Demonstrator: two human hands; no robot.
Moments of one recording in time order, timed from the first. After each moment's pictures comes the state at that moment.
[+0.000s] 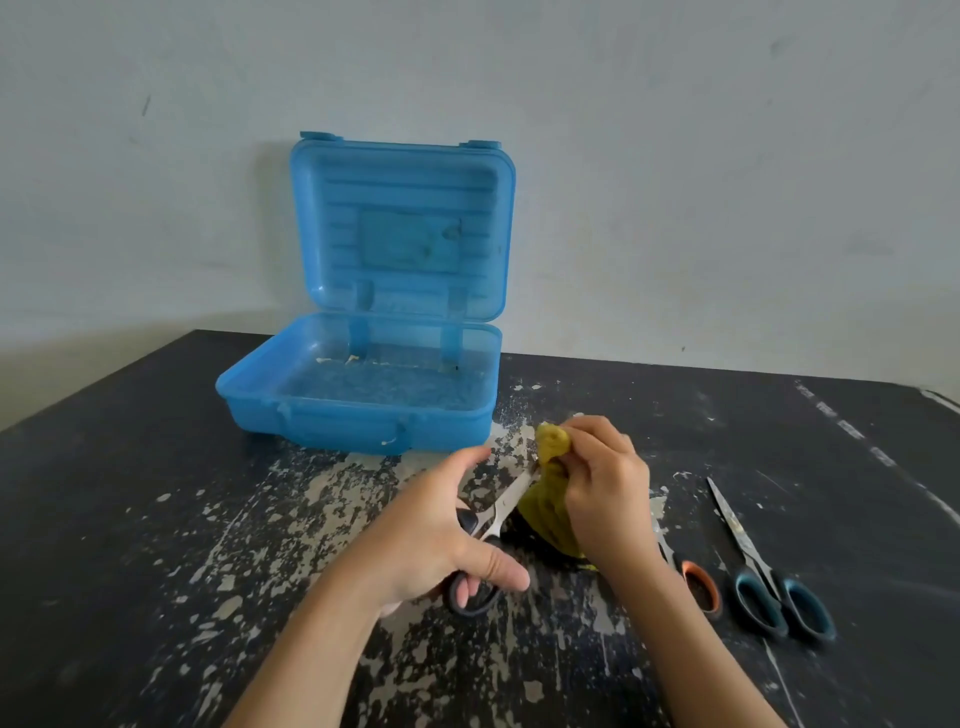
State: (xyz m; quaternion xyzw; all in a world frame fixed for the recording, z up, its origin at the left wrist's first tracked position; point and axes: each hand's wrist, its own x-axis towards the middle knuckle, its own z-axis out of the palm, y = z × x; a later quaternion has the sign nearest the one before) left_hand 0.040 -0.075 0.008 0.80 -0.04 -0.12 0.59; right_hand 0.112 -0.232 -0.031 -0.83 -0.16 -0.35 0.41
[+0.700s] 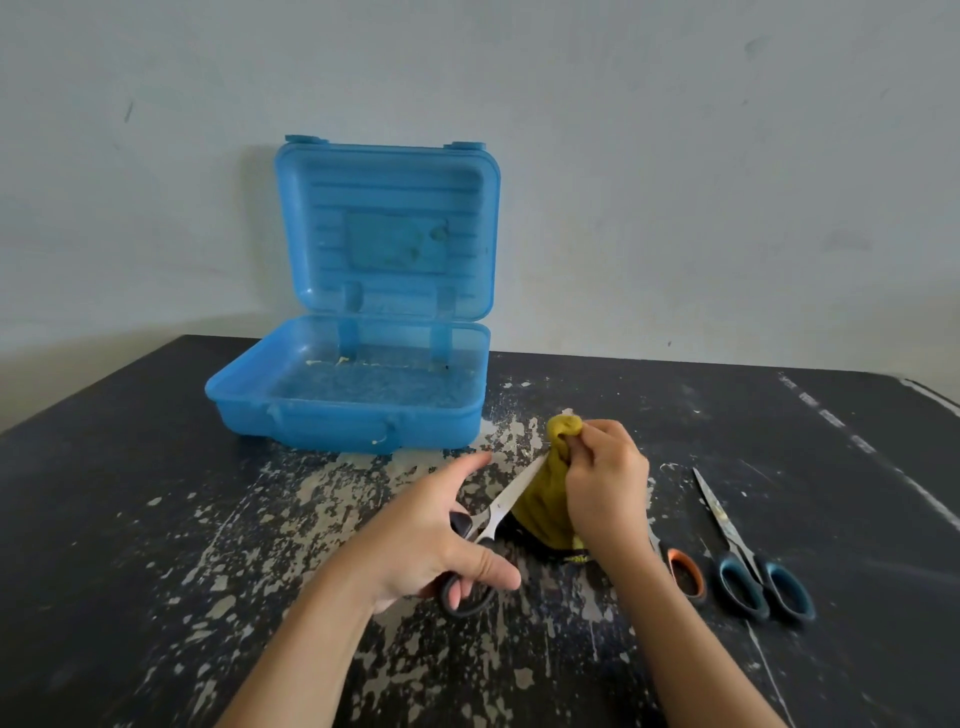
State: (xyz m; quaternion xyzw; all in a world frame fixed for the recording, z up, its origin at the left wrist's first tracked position) left_hand 0.041 -0.074 0.005 0.79 -0.07 -0.15 0.59; right_hand 0.112 -0.238 -0.025 -0.83 -0.04 -0.28 0.49
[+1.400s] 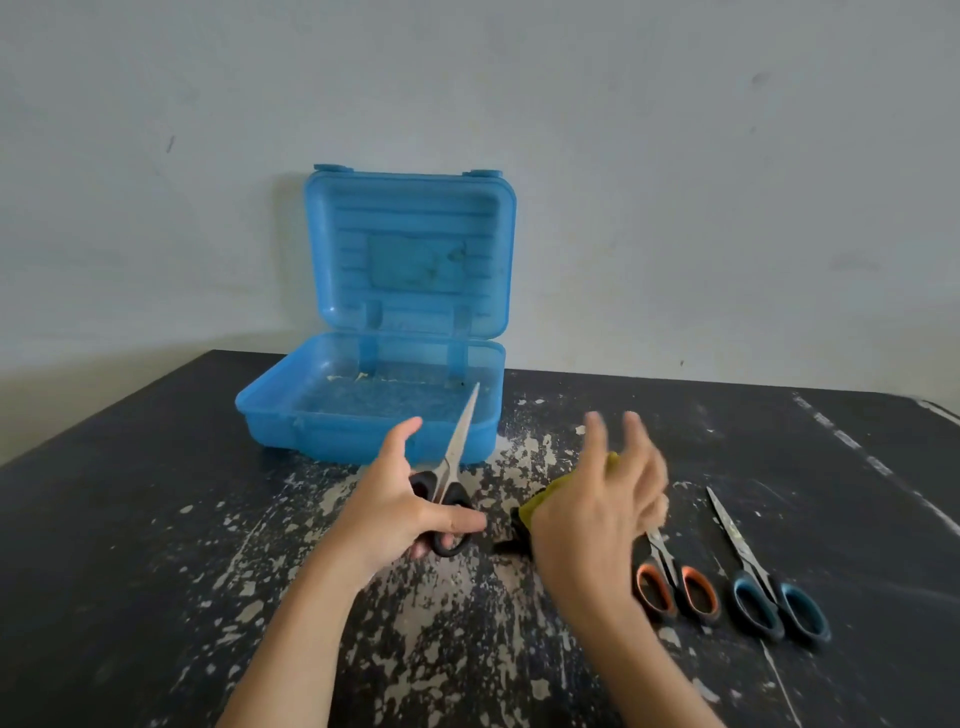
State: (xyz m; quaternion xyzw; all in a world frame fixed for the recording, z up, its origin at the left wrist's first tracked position) left_hand 0.053 -0.043 0.005 0.78 0.03 0.01 0.62; right_hand 0.070 -0.199 -0.017 -0.89 0.03 -0.32 0.33
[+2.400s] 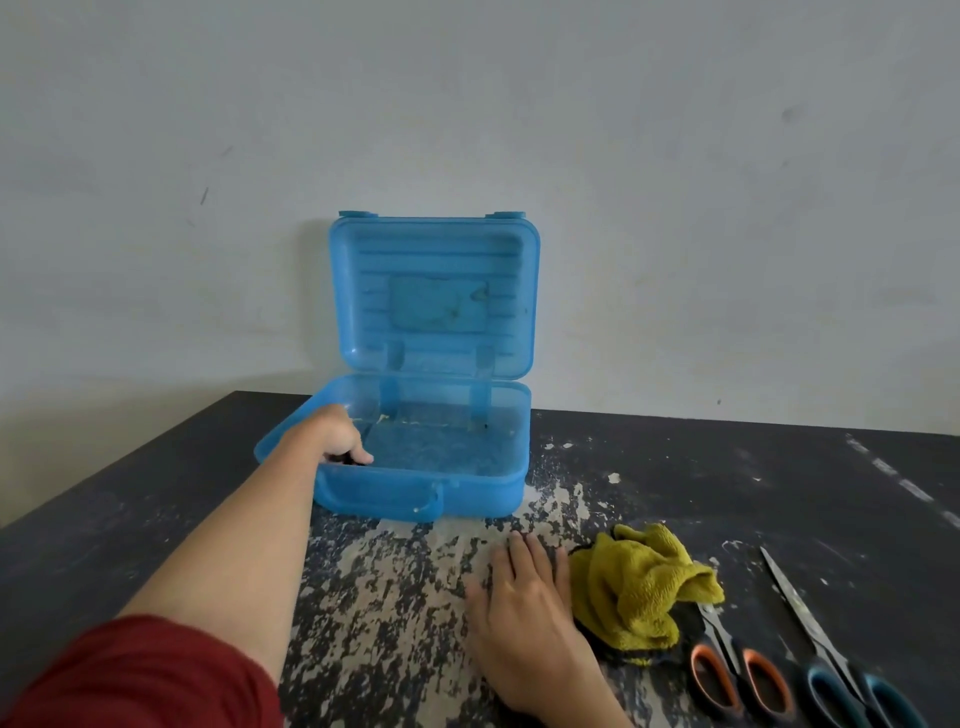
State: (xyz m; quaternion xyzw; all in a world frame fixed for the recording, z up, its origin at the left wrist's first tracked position) left_hand 0.217 0.093 0.028 0.93 0.23 -0.06 0.28; right_hand 0.092 -0.158 -0.056 -0.97 -0.18 -0.04 0.17
